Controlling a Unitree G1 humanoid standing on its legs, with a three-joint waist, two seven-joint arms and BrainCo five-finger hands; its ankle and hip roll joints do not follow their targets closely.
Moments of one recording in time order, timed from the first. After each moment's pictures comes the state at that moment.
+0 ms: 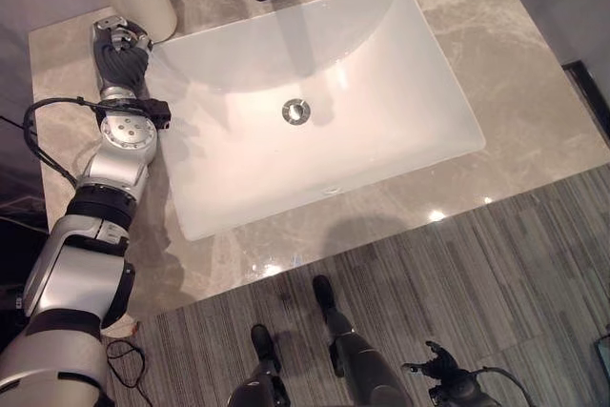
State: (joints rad) left arm -1.04 0.67 -0.33 0.83 -0.30 -0.17 0.49; right arm -0.09 -0.33 0.38 1.19 0.05 -0.07 -0.18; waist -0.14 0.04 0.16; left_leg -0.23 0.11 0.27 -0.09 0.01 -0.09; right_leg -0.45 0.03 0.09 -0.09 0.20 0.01
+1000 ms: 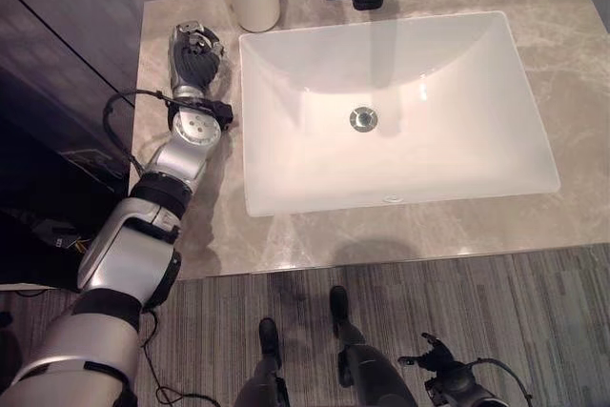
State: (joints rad) left arm -1.20 0.51 -0.46 0.95 -0.23 -0.09 0.54; right arm -0.10 -0.32 0.44 1.20 0.08 -0.09 -0.20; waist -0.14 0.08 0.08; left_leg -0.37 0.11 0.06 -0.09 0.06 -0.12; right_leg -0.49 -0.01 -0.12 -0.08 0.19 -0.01
